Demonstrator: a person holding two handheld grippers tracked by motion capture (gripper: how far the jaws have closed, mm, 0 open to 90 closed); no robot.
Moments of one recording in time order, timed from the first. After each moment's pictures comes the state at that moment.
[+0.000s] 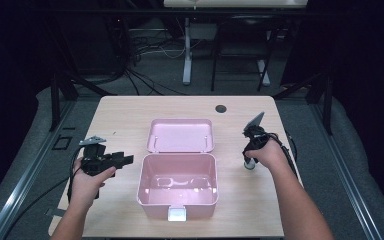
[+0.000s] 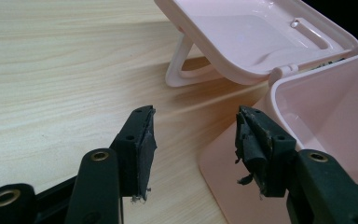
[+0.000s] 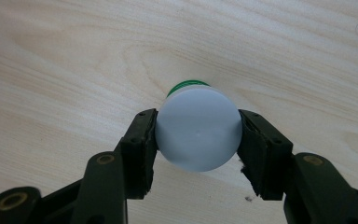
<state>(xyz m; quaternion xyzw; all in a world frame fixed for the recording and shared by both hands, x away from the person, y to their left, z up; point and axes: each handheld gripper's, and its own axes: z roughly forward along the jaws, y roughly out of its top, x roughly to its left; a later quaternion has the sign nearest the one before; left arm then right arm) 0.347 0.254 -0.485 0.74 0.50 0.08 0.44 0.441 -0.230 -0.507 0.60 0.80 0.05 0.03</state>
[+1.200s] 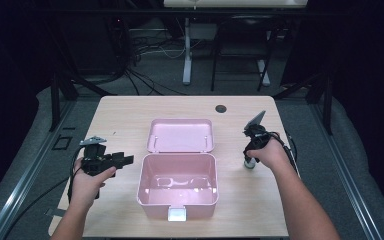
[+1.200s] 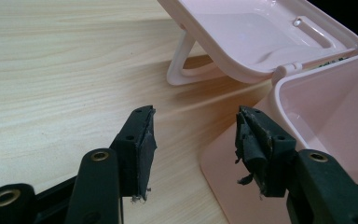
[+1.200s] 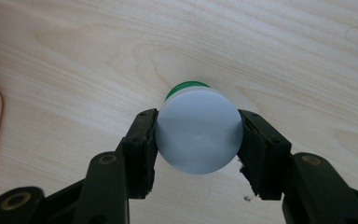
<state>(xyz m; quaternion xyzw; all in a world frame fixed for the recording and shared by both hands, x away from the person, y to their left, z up) 0.348 0.254 -0.487 0.74 0.50 0.08 0.44 0.435 -0.230 -0.494 0.59 0.81 0.05 0.04</state>
